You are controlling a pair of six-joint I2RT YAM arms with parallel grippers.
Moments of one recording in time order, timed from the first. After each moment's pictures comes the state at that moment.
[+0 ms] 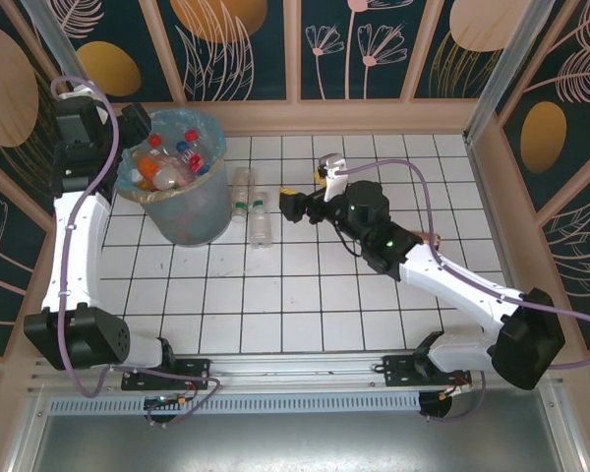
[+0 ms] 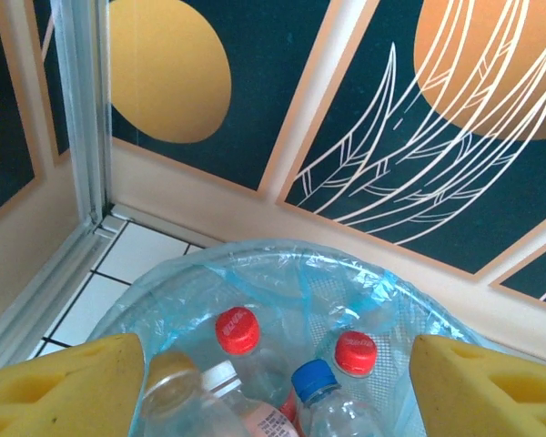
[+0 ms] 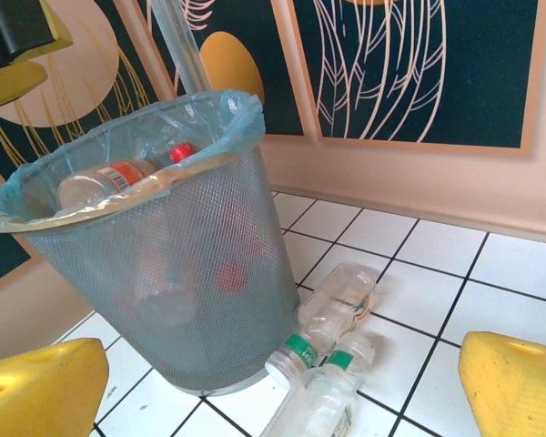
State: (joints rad) left arm 0.12 1.40 1.54 -0.47 0.04 -0.35; right arm 0.78 1.26 0.95 0.20 0.01 0.26
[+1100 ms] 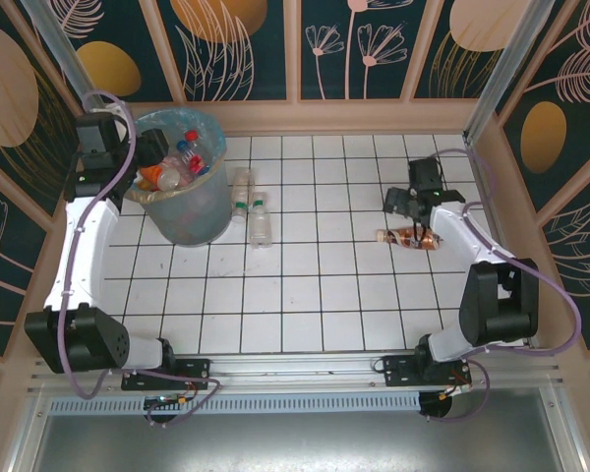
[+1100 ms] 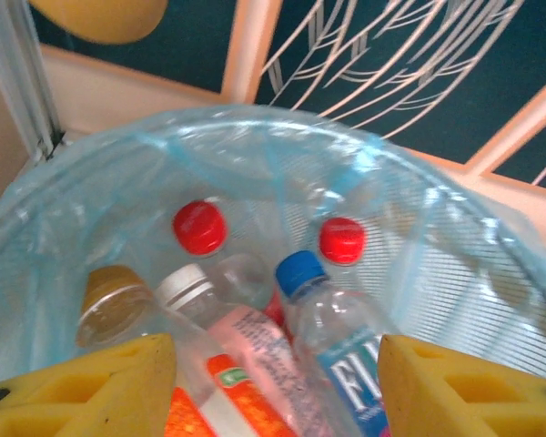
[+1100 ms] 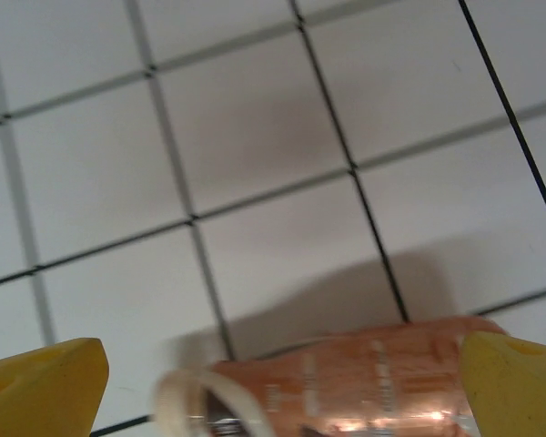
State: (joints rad) left arm 0.06 1.38 1.43 -0.52 0.12 -0.26; right arm 0.11 1.49 1.05 -0.54 0.17 0.34
